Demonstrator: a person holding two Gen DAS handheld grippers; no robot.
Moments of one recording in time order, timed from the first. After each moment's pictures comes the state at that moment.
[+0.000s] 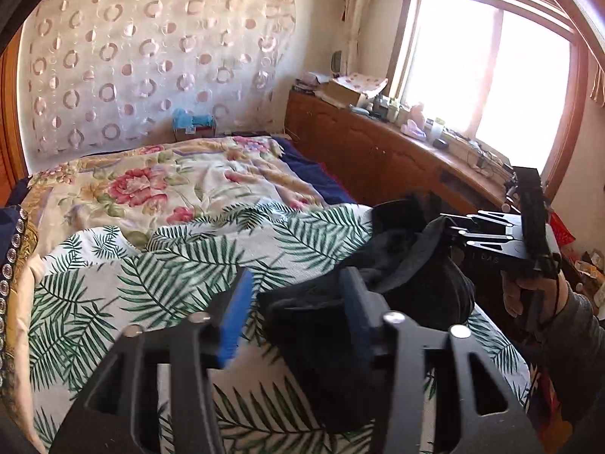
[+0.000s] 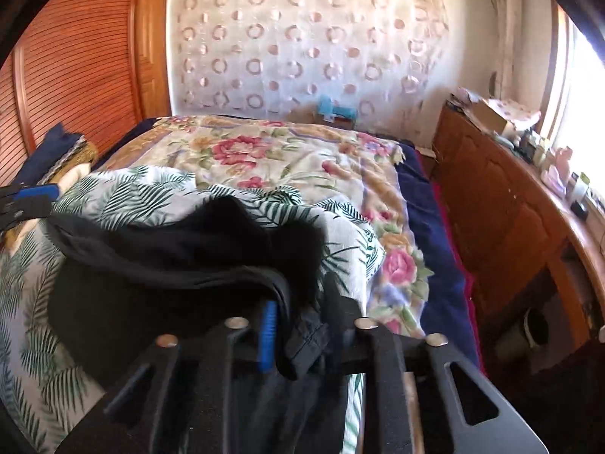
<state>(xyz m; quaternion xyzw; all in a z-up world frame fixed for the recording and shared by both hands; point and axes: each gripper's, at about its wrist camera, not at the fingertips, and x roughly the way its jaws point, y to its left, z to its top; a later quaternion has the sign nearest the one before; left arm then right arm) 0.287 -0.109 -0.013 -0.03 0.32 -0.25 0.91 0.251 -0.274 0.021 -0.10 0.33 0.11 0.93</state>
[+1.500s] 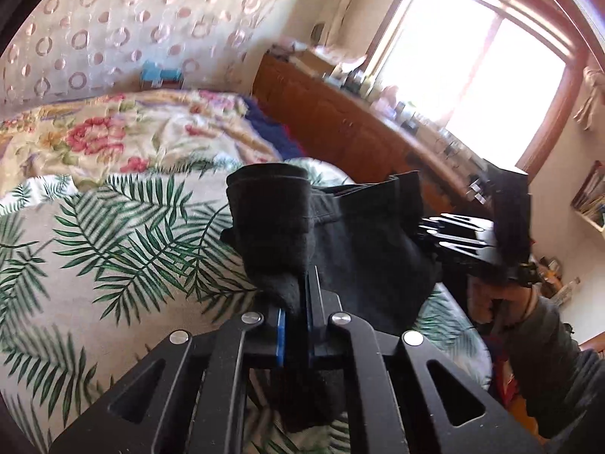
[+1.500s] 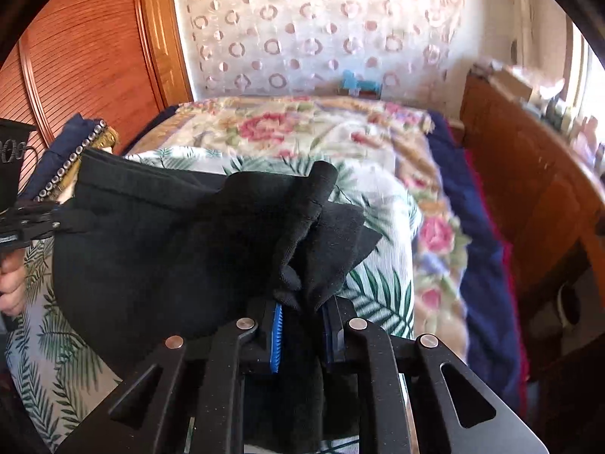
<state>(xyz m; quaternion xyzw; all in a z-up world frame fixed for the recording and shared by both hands) 0.270 -0.122 -0.030 -0.09 0.38 -0.33 0.86 0.243 -0.278 0.013 -0.07 0.36 0.16 0.92</state>
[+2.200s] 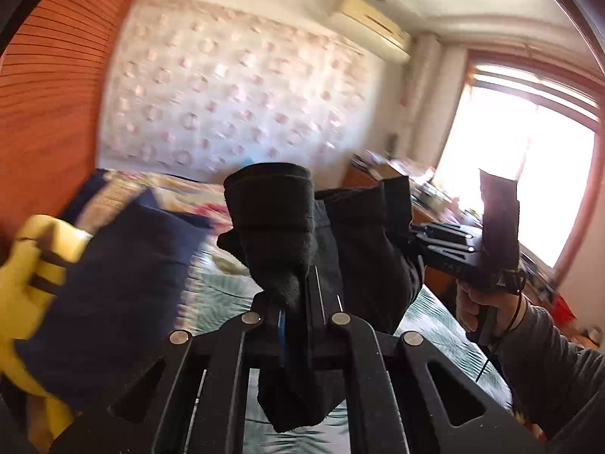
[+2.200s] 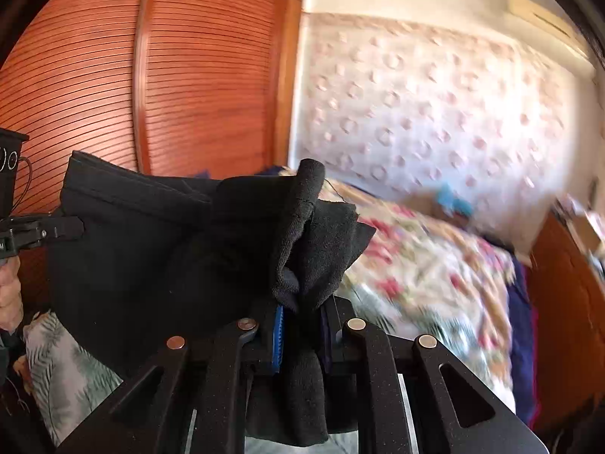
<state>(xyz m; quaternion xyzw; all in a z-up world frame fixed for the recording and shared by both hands) 0.180 0.108 0.049 -0.14 0.22 -0.14 0.96 0.247 -0.045 0.104 -0.16 0.20 0.32 0.91</state>
